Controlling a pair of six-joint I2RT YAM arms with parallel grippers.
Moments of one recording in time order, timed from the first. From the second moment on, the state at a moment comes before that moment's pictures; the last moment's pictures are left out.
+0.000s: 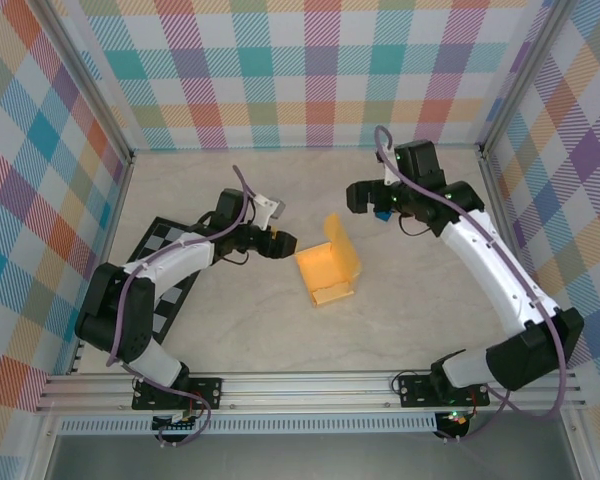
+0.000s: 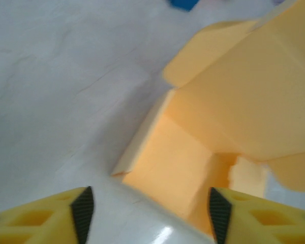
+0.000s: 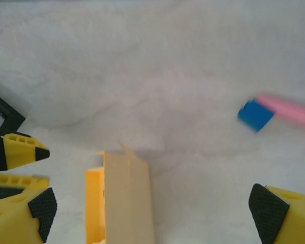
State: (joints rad) left arm -0.41 1.58 0.98 -0.23 0.46 -0.14; right arm 0.38 1.42 1.46 -0.87 -0.13 0.29
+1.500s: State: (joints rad) left arm -0.46 1.88 1.20 -0.66 0.26 -0.59; right arm 0.22 2.18 1.49 -0.58 -0.94 1.16
